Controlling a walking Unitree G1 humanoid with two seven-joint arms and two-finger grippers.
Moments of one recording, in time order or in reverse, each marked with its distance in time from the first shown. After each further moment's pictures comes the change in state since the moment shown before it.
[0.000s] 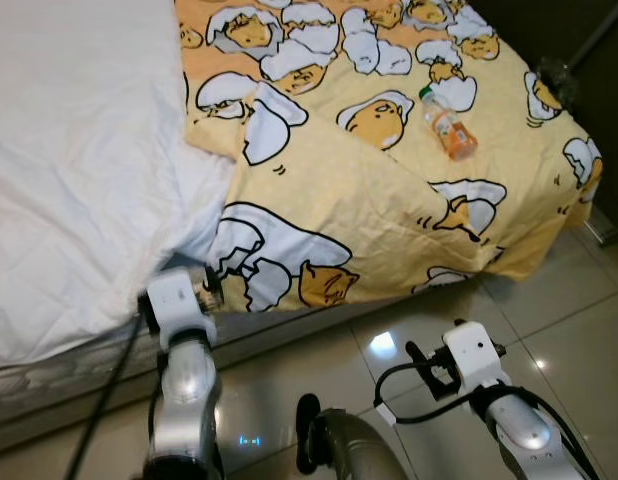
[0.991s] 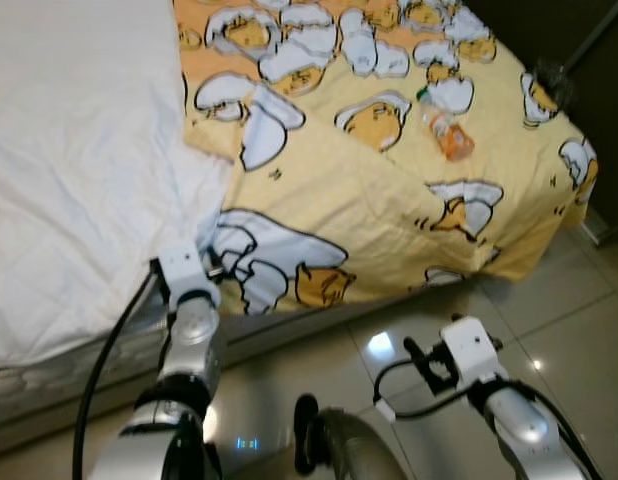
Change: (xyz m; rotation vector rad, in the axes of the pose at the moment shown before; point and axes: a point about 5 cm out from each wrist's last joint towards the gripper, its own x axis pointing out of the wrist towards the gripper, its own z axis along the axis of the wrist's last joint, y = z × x) left arm 0.062 -0.001 0.006 -0.038 0.131 0.068; right arm 0.005 -0.002 0.002 -0.016 -0.014 0.014
